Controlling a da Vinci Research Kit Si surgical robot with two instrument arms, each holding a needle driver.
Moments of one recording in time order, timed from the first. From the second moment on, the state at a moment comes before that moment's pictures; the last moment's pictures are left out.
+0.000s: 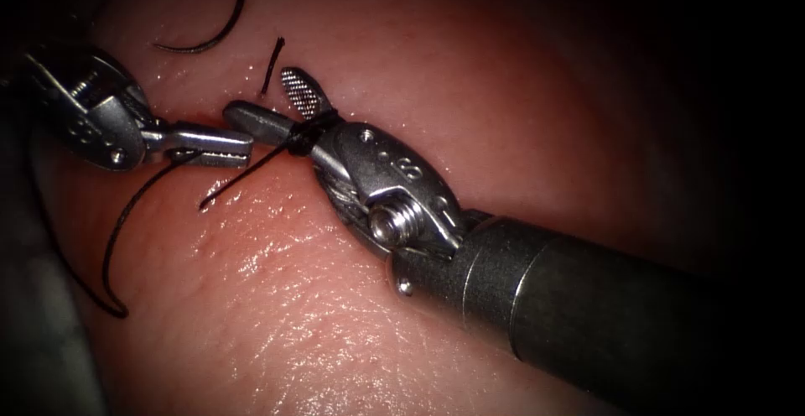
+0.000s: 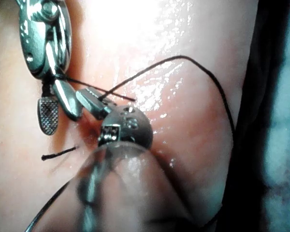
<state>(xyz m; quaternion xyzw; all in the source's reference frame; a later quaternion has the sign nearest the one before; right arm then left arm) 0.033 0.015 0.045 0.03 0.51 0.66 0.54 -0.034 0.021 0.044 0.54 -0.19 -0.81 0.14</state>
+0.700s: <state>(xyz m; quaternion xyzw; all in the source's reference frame) 0.034 0.018 0.052 0.06 0.47 0.69 0.55 -0.035 0.023 0.046 0.54 -0.20 -0.81 0.14</state>
